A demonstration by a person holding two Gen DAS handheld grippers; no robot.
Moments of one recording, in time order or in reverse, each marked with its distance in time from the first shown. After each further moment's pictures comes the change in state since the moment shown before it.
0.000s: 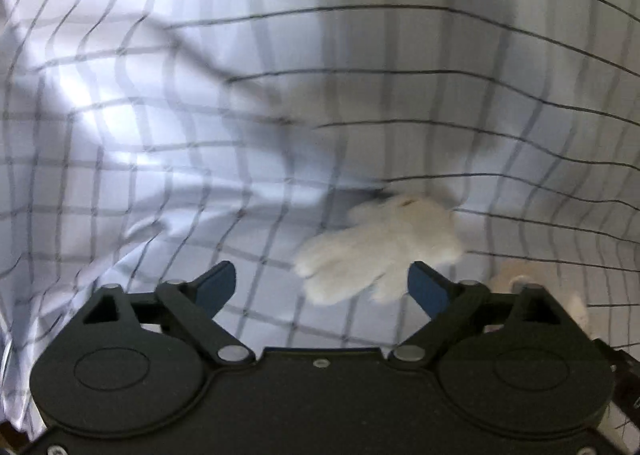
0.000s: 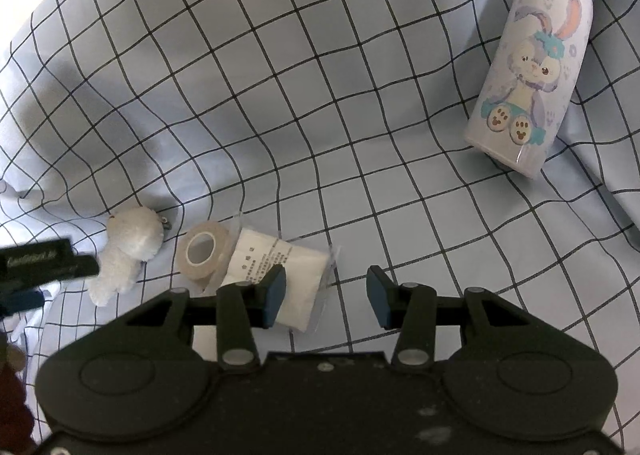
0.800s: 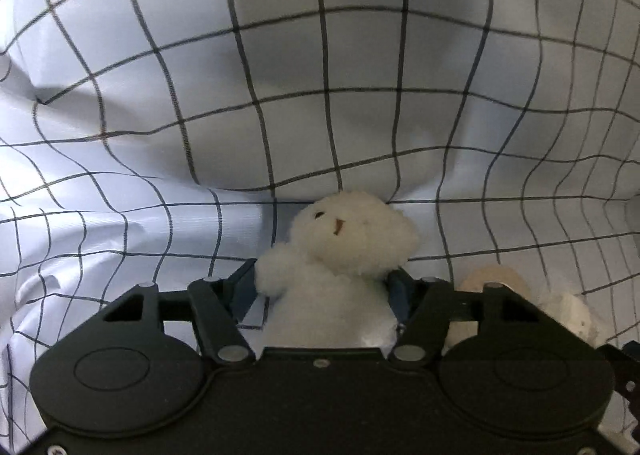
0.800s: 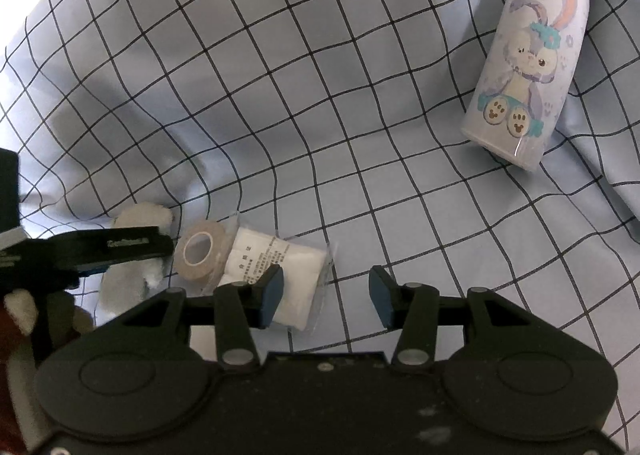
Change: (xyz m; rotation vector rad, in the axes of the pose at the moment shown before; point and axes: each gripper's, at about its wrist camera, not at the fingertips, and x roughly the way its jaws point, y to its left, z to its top) left arm 0.059 -0.039 0.009 0.155 0.032 -0.135; right arm 0.001 0.001 0.000 0.013 0.003 -0.004
